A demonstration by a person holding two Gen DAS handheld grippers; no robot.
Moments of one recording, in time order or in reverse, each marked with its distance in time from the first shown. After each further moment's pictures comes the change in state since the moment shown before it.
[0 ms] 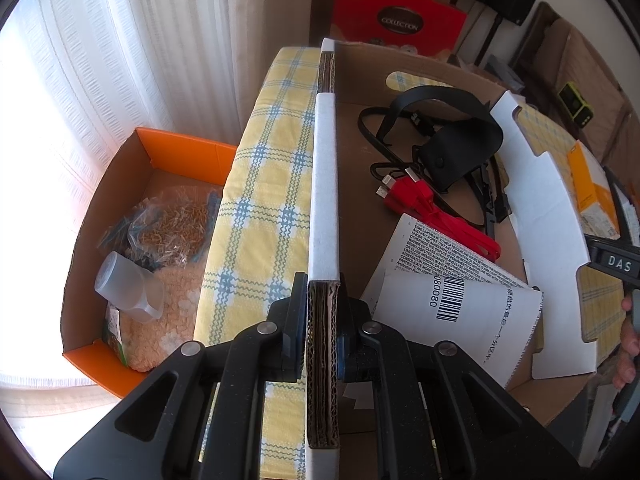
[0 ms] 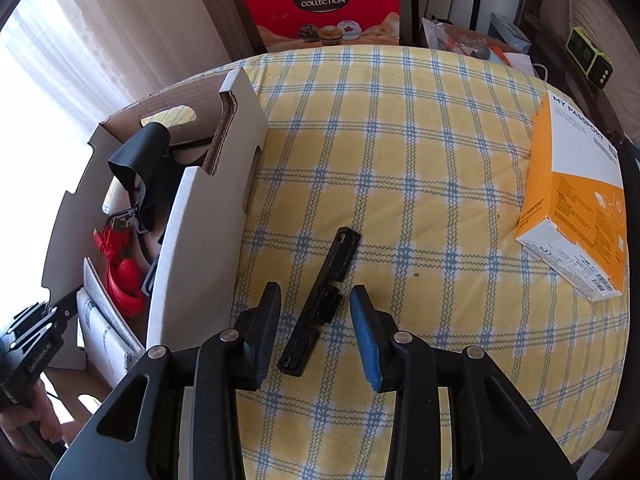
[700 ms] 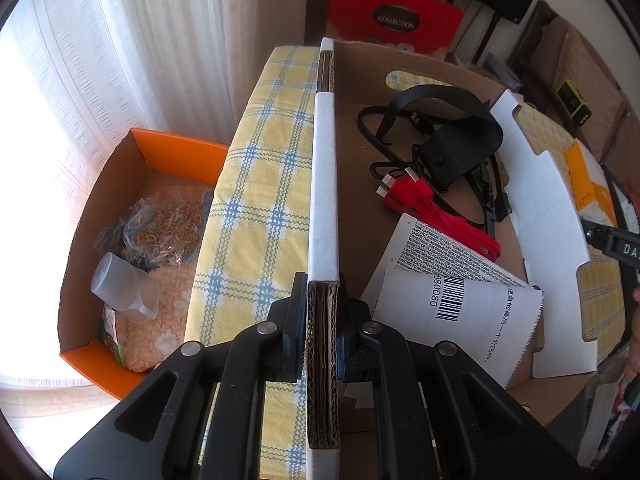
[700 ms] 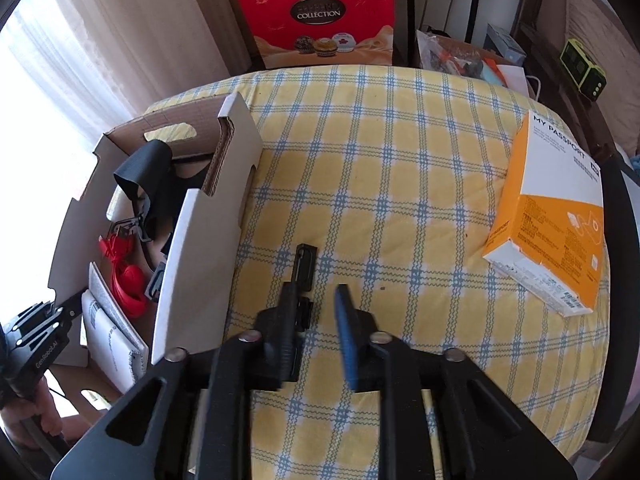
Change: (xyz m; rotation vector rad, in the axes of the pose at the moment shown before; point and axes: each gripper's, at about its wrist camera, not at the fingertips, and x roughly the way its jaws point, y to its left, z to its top) left arm 0.001 -0.005 0.001 0.003 0.003 -0.008; right arm -0.020 -0.012 0.007 -0.017 -0.025 -0.012
